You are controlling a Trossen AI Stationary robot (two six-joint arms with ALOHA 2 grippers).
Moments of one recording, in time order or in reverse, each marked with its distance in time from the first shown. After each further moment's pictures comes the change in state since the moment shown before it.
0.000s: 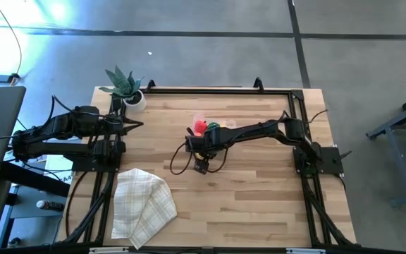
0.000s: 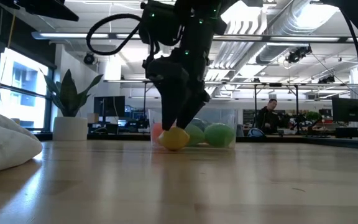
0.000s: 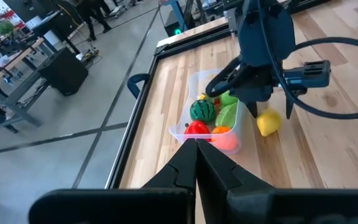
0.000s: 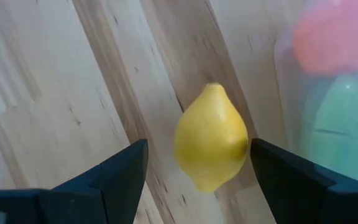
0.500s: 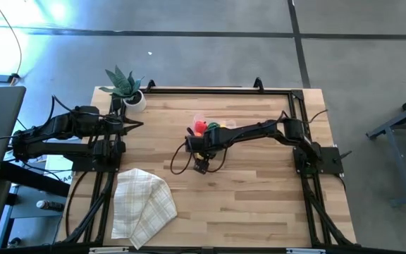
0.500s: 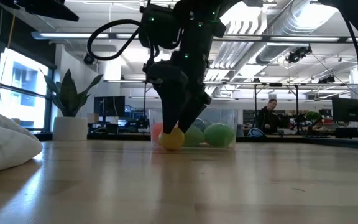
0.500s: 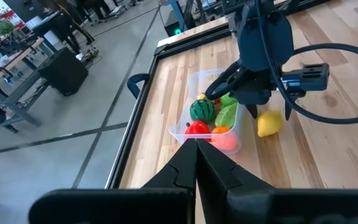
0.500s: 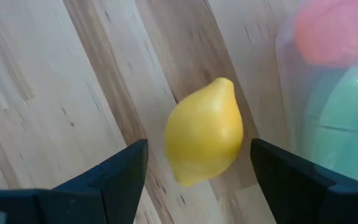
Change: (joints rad) left arm 0.000 0.000 0.000 0.000 0.000 0.000; right arm -0.008 0.012 0.000 -0.002 -0.008 0.021
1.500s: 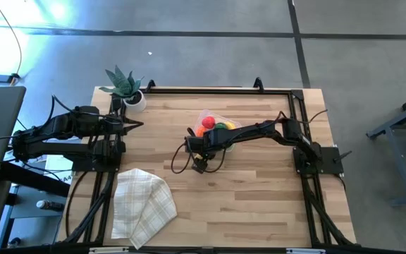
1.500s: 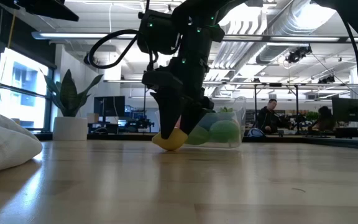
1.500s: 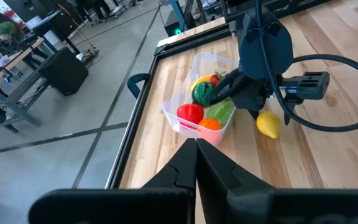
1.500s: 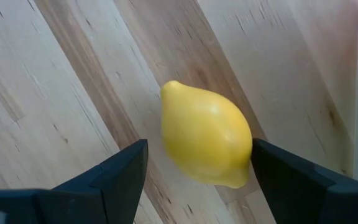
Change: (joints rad) left arm 0.000 0.000 0.000 0.000 0.000 0.000; right arm 0.002 0.020 -0.001 0.014 -0.002 0.107
